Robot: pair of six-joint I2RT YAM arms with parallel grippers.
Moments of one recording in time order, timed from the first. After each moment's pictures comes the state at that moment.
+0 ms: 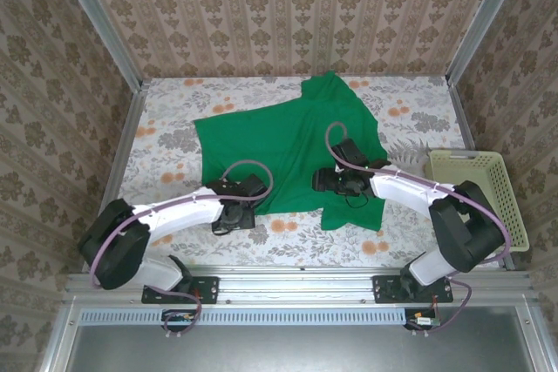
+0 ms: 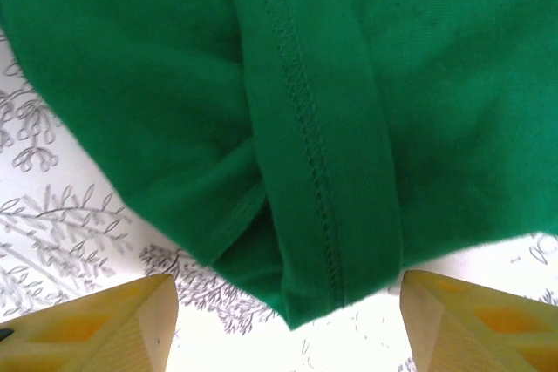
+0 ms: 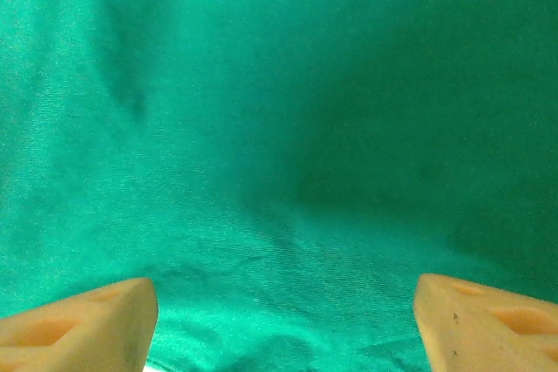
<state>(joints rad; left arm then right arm) -0.88 1.42 0.74 -0.80 -0.24 -0.92 0.51 1.53 0.83 -0.37 -0.05 0.63</state>
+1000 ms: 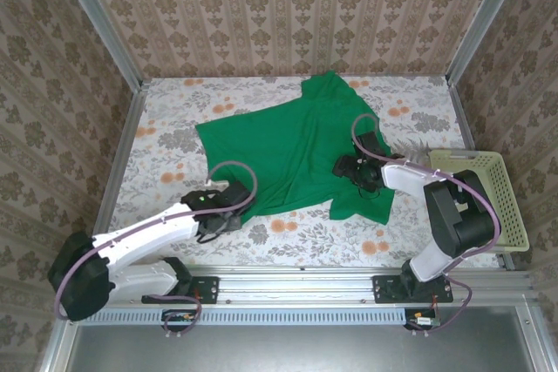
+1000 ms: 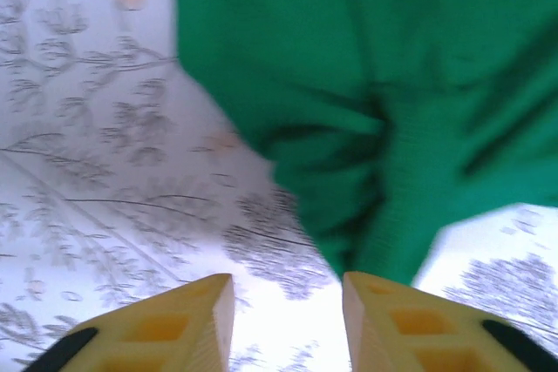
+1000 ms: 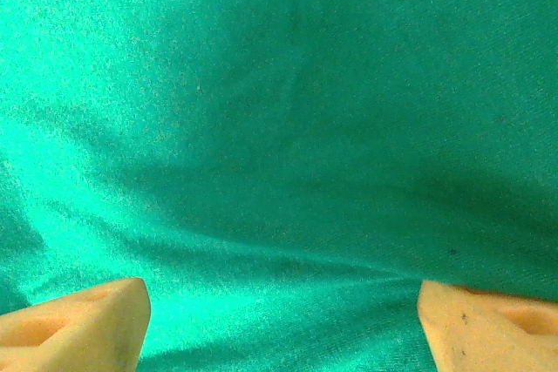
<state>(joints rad) -0.93 1.16 0.69 -0.87 -0.34 -0.94 0.30 1.60 0.81 -0.28 -0.01 0.74</state>
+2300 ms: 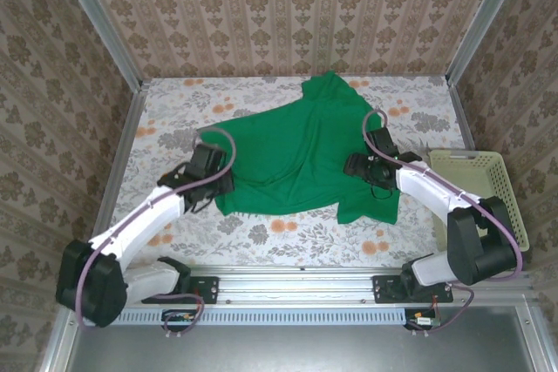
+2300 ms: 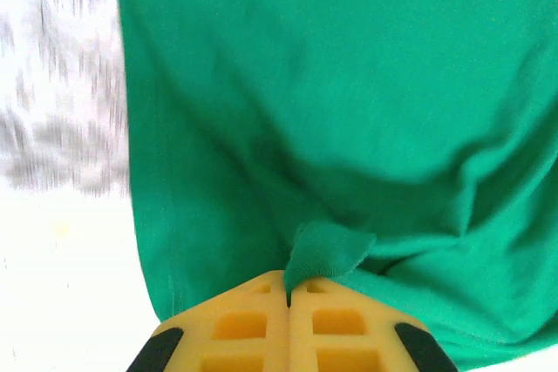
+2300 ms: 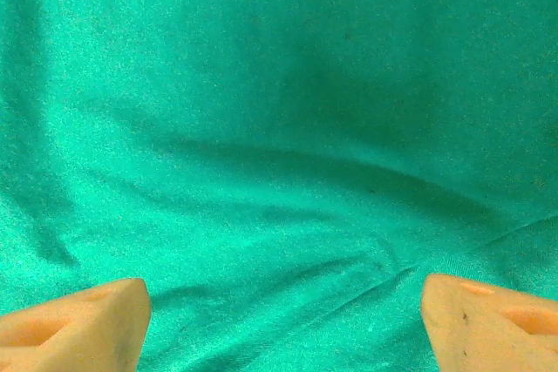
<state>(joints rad) -0.48 1.19 0.79 -0.53 -0.05 -0.56 0.27 1.41 0.84 -0.48 0.05 0.63</state>
